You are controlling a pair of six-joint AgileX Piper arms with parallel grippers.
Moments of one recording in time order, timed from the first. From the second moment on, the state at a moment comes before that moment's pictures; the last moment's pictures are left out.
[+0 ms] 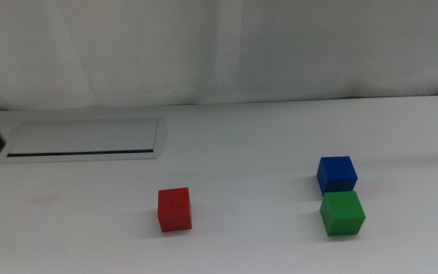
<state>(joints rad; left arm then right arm) -0.03 0.46 -0.64 -0.24 0.54 -0.05 0.02 0.11 0.00 0.26 -0.11 -0.02</state>
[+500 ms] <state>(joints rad) -0.24 1.02 -1.05 -0.22 0.68 -0.08 0.02 0.11 0.00 0.26 -0.11 -0.02</state>
